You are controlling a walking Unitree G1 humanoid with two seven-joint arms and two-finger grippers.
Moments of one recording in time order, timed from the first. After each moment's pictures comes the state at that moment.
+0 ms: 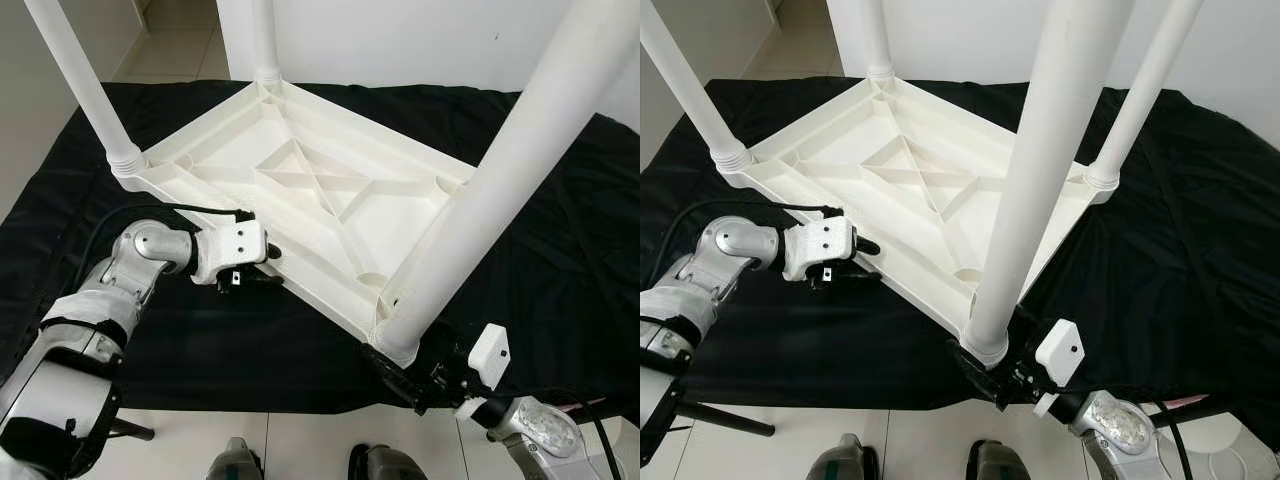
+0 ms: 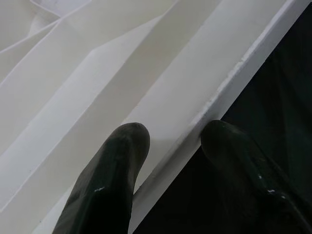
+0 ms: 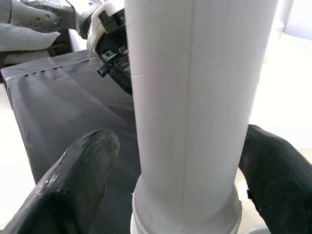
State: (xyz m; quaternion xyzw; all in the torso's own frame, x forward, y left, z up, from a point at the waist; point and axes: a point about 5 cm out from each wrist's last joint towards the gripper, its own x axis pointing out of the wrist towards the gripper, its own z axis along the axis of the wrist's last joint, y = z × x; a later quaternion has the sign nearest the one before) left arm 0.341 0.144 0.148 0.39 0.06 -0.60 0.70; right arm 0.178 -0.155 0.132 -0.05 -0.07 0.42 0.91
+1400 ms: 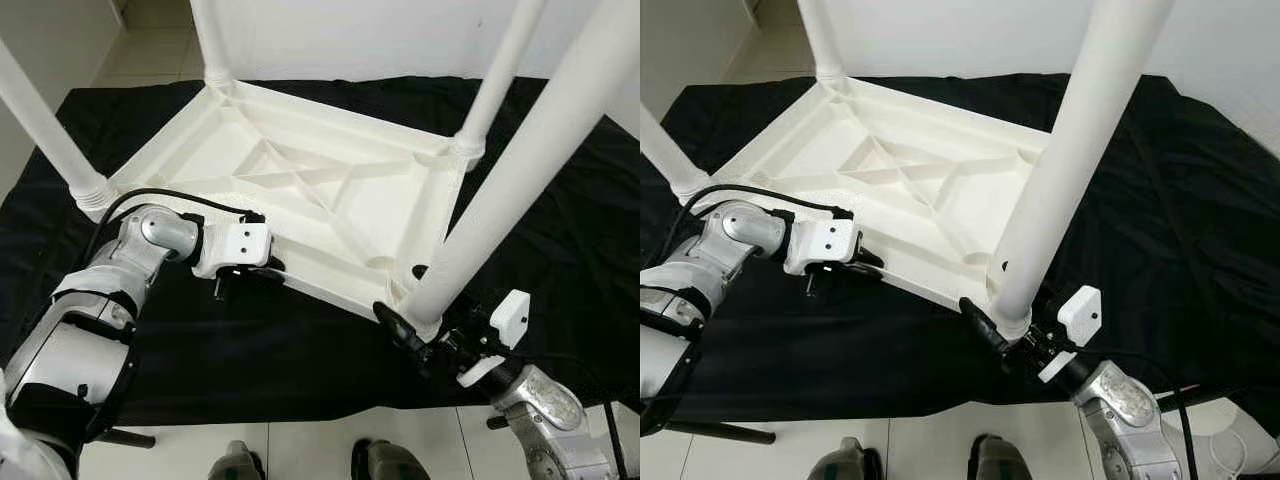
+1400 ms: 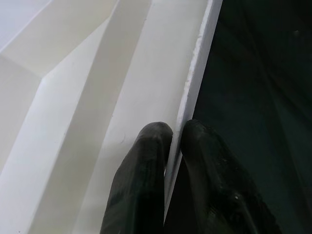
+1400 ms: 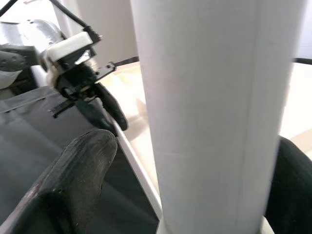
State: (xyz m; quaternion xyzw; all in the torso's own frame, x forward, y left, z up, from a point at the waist) left arm 0.346 0.153 0.150 0.39 0.08 -0.64 0.66; right arm 0.203 -0.163 0.150 0.00 -0.11 0.35 0.93
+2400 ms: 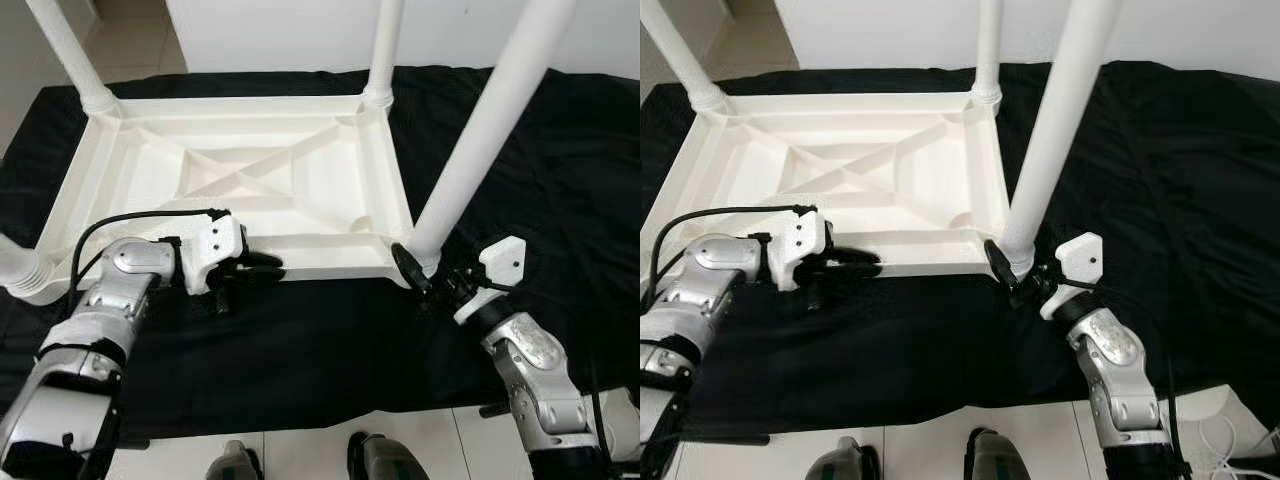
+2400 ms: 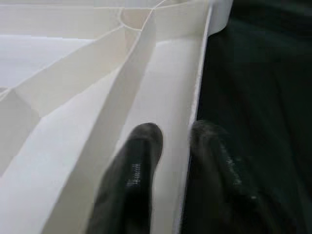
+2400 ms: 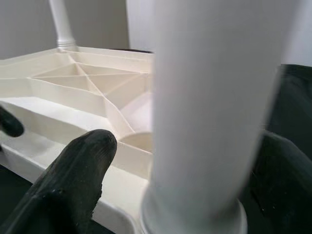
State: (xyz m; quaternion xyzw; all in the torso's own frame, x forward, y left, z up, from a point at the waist) left arm 0.327 0.157 0.145 0.21 0.01 -0.59 0.78; right arm 0.260 -0.172 0.161 -0.05 -0.12 0.26 0.96
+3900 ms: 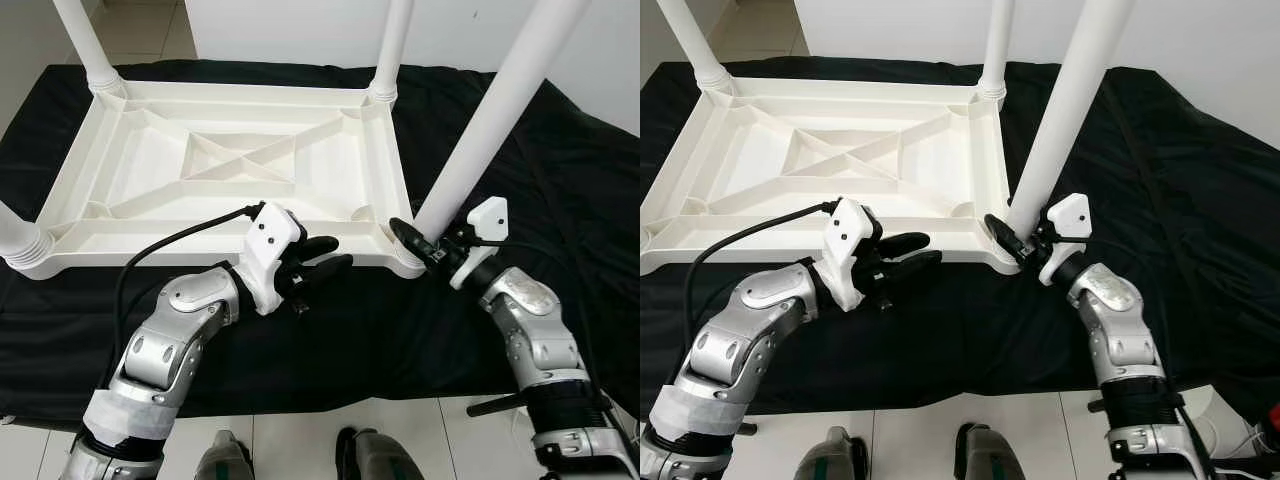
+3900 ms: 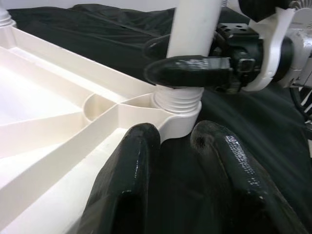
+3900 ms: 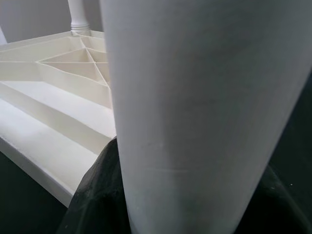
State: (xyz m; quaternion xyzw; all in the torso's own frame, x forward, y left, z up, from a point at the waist) left arm 0.263 0.079 0.181 0.05 -0.01 -0.52 0.85; right arm 0.303 -0.176 0.165 -0.06 -0.09 0.29 0.95
